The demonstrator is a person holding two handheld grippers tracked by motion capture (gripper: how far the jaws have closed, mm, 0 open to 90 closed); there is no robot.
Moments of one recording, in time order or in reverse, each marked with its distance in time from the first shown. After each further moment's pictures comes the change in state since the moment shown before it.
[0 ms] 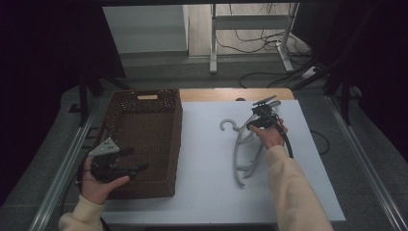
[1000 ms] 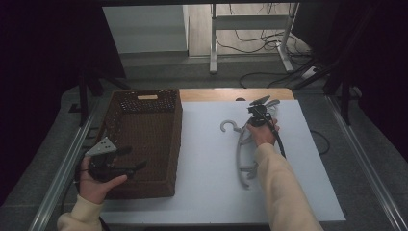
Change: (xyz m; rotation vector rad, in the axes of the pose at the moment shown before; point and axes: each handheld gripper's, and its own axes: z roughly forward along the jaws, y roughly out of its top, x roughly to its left) left arm 0.005 -0.002 -0.003 -0.012 0.014 -0.007; right arm 0.001 0.009 0.031 0.075 -0.072 0.133
